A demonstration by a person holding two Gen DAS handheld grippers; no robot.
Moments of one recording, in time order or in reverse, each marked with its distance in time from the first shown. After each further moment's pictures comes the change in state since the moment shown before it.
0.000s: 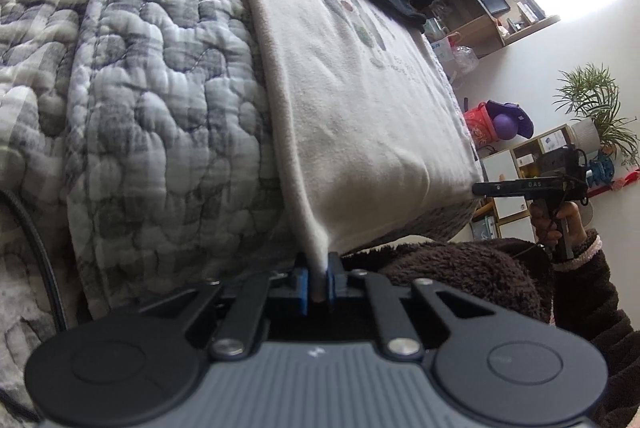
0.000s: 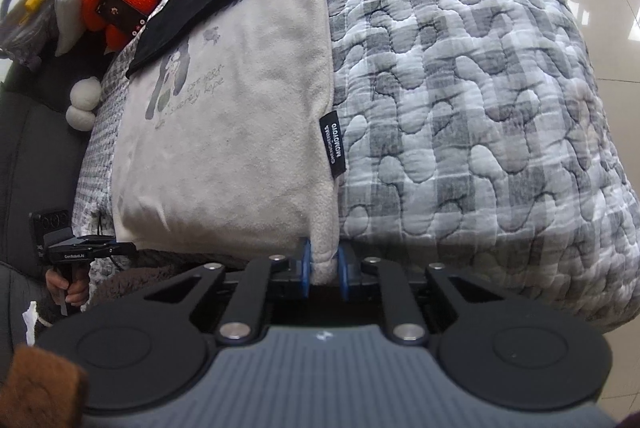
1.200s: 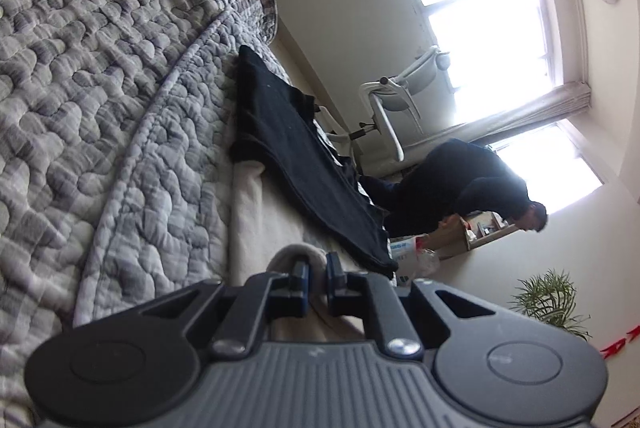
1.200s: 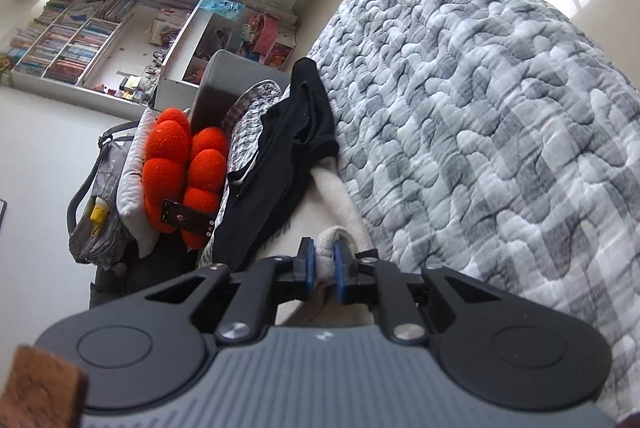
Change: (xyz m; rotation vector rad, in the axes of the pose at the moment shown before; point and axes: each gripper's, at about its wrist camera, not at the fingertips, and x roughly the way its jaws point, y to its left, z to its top) left arm -0.022 0.031 0.106 -0.285 -0.513 -0.104; right arm 0.016 -0.045 0.103 0.353 -0.381 0.322
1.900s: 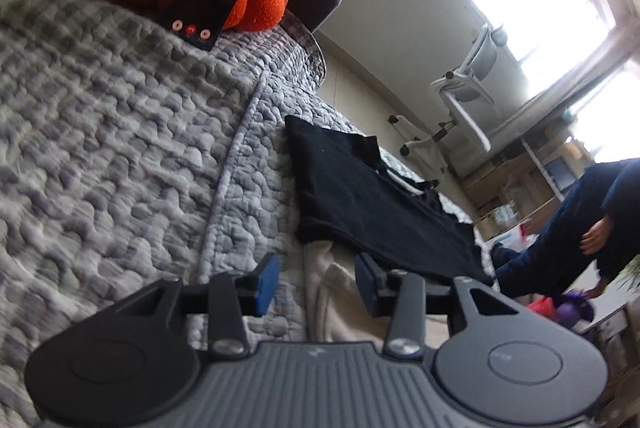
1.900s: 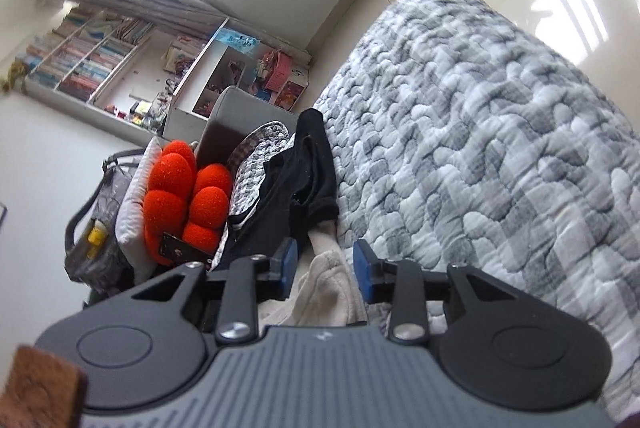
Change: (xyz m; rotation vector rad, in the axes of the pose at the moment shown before) left arm -0.005 -0.046 0.038 0.309 -0.038 0.358; right arm -0.005 0.016 0.004 -0.185 -0.139 -0.006
